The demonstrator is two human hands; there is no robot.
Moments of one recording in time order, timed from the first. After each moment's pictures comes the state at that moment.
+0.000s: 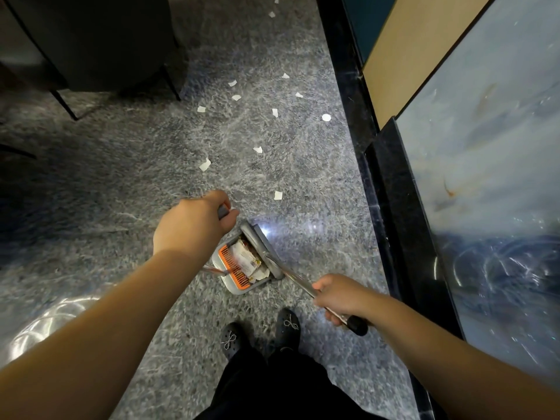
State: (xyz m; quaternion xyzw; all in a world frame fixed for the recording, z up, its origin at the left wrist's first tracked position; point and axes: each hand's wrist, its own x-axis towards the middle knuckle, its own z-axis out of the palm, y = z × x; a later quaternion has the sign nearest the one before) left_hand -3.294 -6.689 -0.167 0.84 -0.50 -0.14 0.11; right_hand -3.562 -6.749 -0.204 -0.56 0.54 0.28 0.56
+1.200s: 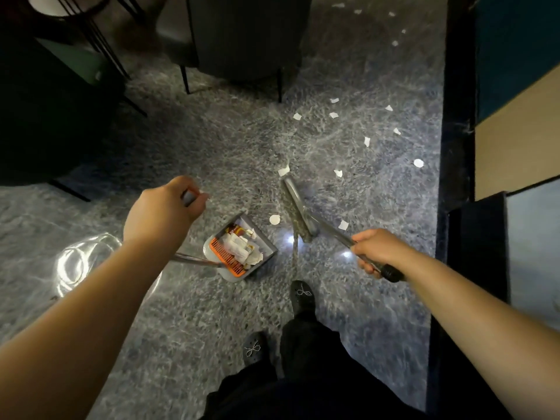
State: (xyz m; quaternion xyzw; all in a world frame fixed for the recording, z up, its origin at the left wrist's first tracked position) left_hand -3.098 -6.586 -0.157 0.95 -0.24 -0.11 0.19; right_hand -3.359 -6.847 -0.221 -0.59 0.55 0.21 0.54
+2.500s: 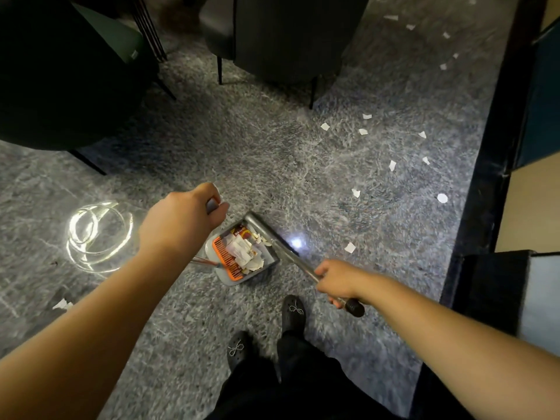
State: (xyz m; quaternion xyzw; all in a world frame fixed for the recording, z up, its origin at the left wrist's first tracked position) left_hand -3.093 -6.624 -0.164 0.96 -0.24 -0.07 0.13; right_hand -3.276 -6.841 -0.237 -0.72 0.33 0.44 0.43
